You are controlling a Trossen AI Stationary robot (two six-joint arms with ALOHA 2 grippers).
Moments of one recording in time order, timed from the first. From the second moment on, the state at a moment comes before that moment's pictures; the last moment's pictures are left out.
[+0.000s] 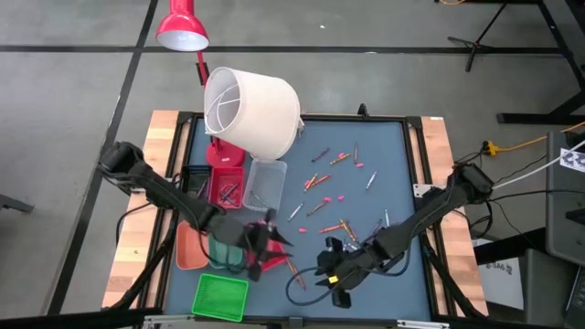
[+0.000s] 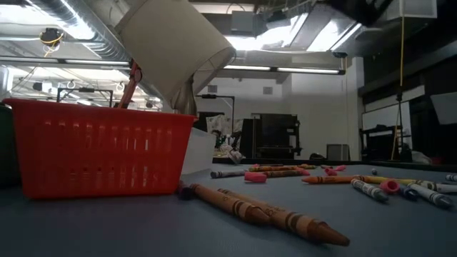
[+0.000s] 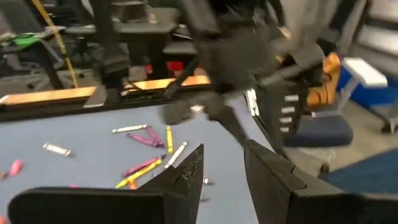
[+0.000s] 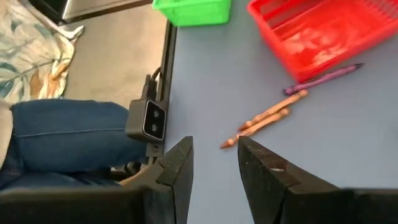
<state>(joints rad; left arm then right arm) -0.49 1.54 0.94 0.37 -0.31 -0.05 0.63 1.71 1.28 -0.33 0.13 0.62</state>
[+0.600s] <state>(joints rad) -0.47 1.99 1.67 -0.37 -0.12 0.00 0.76 1.47 1.28 -0.69 0.48 0.62</state>
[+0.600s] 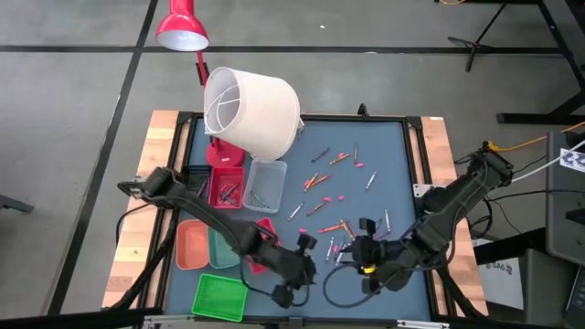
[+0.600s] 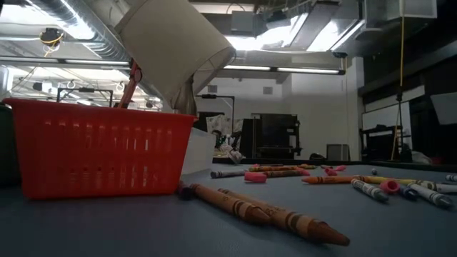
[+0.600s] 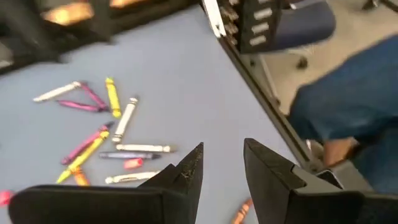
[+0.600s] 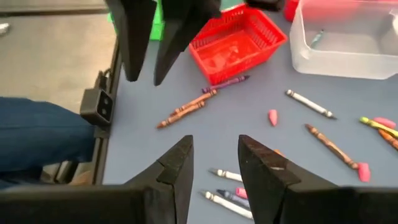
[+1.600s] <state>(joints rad) -0.45 2.22 1.75 -0.57 -0.01 0.19 0.76 1.47 1.28 -0.76 0.52 0.62</state>
